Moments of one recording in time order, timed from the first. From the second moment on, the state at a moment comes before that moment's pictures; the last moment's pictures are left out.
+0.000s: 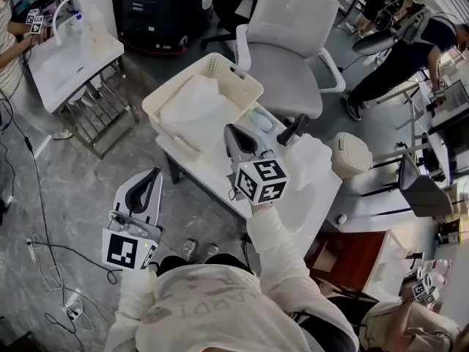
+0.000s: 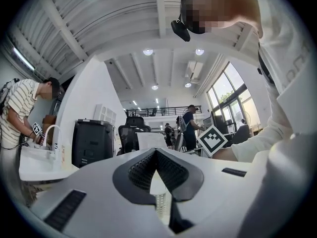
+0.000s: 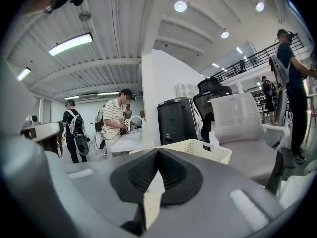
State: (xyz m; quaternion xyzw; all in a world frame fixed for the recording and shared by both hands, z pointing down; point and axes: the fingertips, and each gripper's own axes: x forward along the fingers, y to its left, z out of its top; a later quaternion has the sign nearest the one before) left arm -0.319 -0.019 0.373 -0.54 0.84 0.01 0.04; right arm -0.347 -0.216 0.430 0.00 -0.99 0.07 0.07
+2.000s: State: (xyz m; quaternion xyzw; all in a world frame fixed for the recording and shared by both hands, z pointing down) left arm -0.224 -0.080 0.347 -0.66 0.75 0.01 0.08; right arm -0.144 -0.188 0.372 0.12 -0.99 0.01 -0.02
